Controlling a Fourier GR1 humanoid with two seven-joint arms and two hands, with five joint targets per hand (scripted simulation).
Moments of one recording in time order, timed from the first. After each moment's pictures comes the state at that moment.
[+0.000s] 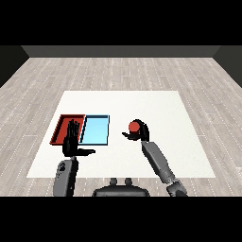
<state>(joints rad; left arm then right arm) 0.00 0.04 0.05 -1.63 0.13 -0.09 -0.44 -0.44 -0.03 0.24 -1.03 -0.22 -0.32 -0.32</state>
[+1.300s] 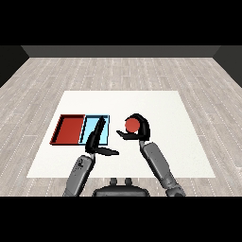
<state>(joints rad) -0.12 0.00 -0.30 -1.66 0.00 0.12 -0.19 -0.40 0.00 0.31 -1.47 -0.12 -0.41 -0.25</state>
